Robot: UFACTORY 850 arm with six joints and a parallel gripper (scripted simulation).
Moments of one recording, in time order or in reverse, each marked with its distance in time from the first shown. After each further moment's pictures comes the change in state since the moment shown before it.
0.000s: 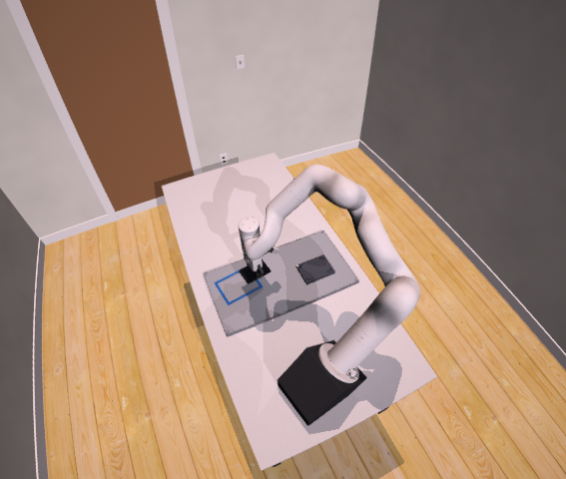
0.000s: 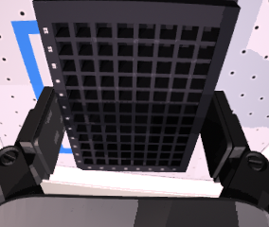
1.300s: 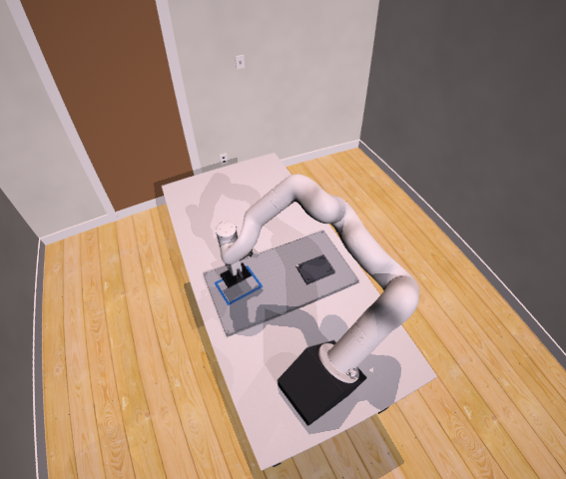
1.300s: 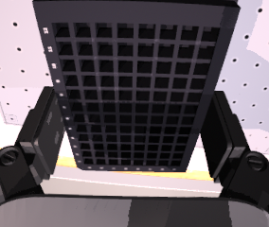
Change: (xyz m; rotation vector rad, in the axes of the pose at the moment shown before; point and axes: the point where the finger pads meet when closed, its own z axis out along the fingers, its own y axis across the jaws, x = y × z) arm -0.087 -0.032 0.003 -0.001 0.000 0.000
